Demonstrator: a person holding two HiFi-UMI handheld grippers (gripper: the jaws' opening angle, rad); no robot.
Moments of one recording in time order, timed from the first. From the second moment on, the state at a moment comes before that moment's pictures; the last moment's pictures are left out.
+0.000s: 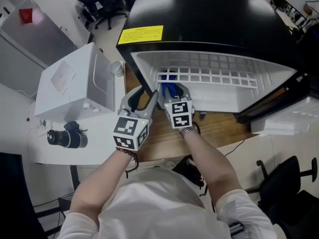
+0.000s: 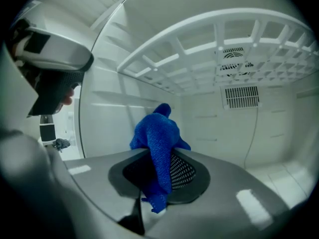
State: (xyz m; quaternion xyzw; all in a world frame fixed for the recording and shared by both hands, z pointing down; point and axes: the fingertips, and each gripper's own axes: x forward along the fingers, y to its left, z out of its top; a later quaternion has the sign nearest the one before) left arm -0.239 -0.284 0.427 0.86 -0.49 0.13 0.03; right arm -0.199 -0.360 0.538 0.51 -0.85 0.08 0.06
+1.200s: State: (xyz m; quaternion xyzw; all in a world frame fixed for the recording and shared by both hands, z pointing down) left arm -0.238 -0.288 0.426 0.85 -0.51 0.12 0.01; right arm -0.187 -0.445 0.550 0.57 -0.82 0.07 0.04
